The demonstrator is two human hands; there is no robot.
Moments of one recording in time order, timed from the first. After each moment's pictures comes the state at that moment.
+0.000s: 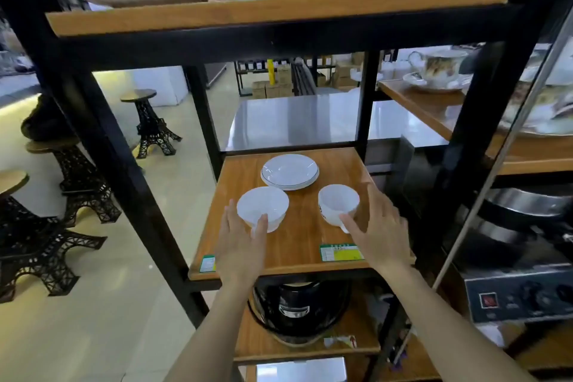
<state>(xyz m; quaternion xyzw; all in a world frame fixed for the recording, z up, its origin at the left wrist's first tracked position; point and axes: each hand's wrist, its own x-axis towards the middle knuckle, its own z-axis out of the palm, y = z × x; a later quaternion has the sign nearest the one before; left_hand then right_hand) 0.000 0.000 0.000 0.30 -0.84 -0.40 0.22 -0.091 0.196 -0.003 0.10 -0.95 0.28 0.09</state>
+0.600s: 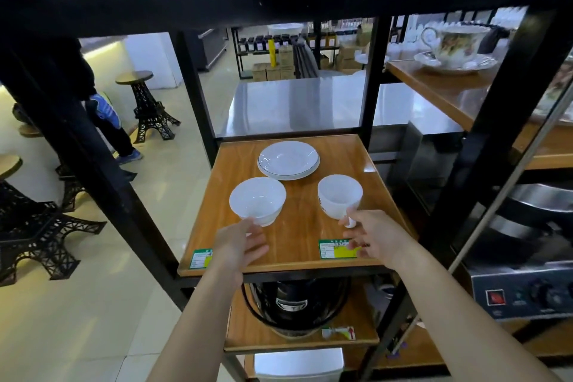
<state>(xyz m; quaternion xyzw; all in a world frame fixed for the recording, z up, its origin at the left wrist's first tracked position) -0.016 -0.007 0.006 0.42 -0.53 -0.73 0.08 -0.105 0.188 0.015 -0.05 -0.77 0.57 -0.30</state>
